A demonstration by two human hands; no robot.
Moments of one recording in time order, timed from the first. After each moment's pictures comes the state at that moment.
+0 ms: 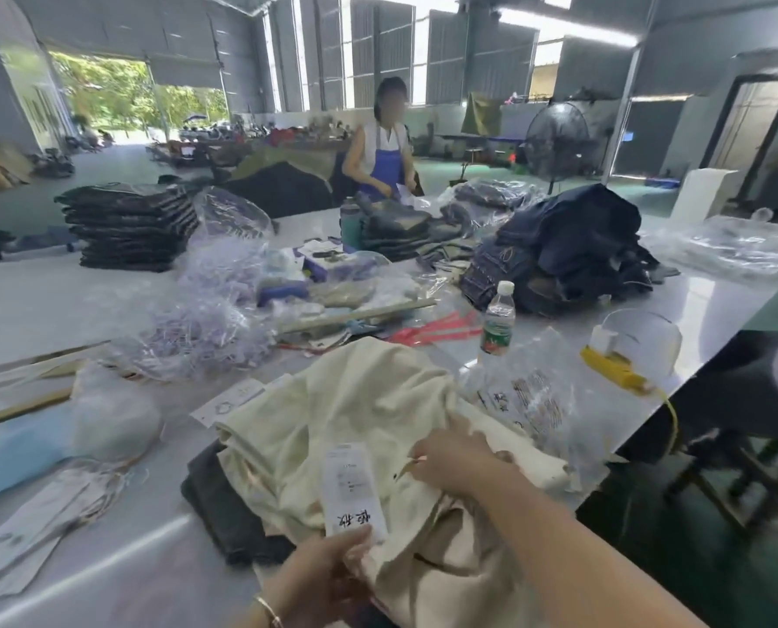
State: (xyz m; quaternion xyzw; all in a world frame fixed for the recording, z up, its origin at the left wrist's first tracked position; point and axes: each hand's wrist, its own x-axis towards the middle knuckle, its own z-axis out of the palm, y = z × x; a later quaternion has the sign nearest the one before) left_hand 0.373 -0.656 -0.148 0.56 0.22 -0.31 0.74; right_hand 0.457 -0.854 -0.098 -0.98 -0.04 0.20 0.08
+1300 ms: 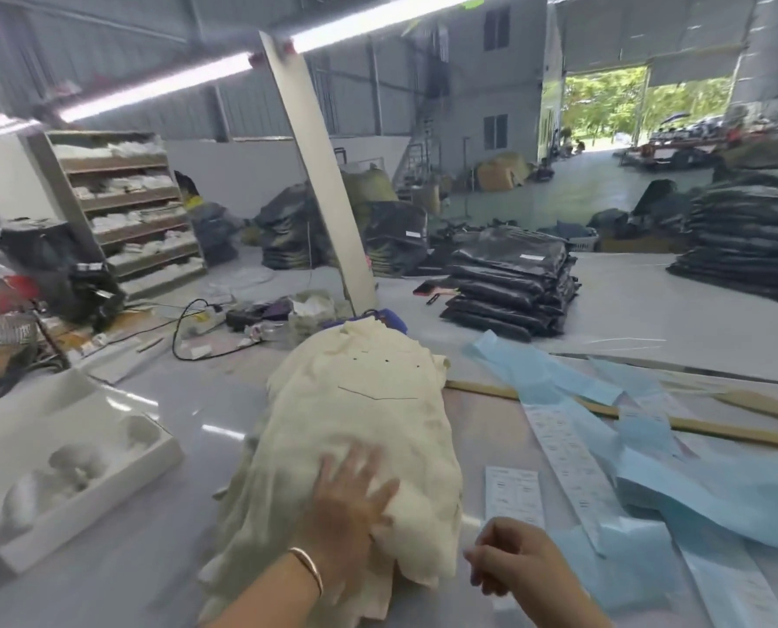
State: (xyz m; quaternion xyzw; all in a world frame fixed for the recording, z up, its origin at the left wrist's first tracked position) left_hand 0.105 0.160 -0.131 0.95 0.18 0.17 -0.16; right_hand 0.256 -0.035 -0.108 -0.69 -0.31 0.39 0.52
